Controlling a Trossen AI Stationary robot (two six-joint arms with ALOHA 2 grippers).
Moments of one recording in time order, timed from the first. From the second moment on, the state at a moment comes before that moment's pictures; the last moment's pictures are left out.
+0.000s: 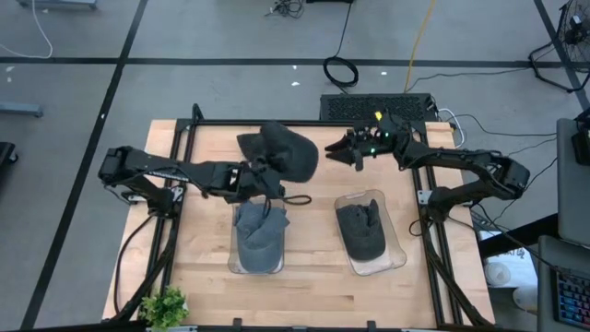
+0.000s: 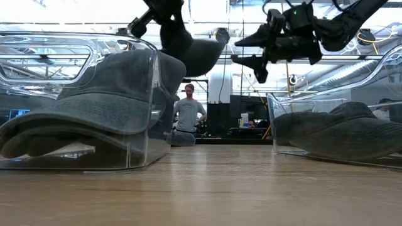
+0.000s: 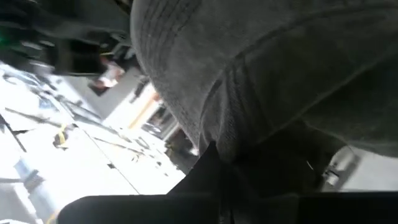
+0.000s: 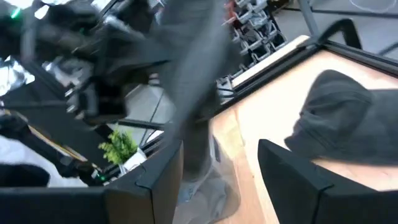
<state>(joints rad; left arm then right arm) -0.11 1.54 1.33 -0.44 -0.94 1.74 -0.59 1.30 0.63 0.57 -0.71 0.56</state>
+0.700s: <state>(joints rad) -0.17 1.63 1.33 -0.27 -0.83 1.86 -0.53 1.31 0.63 0.70 -0.88 0.69</state>
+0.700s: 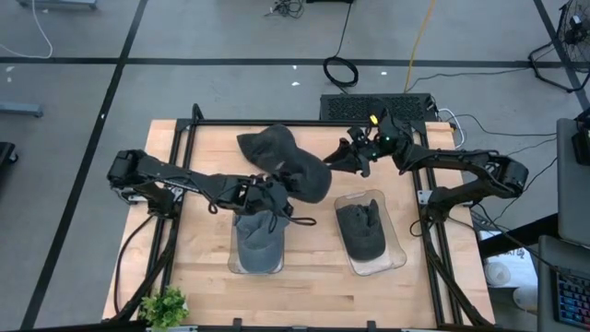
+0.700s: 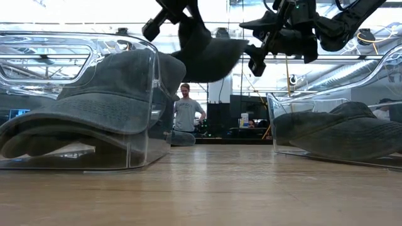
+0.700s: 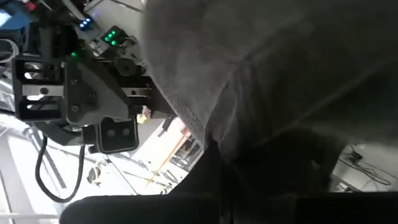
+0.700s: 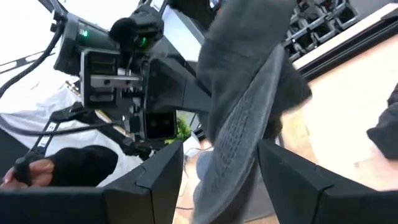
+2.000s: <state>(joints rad) -0.17 1.51 1.33 -0.22 -0.65 0.83 -0.25 1.11 0.63 0.49 -0.50 0.45</state>
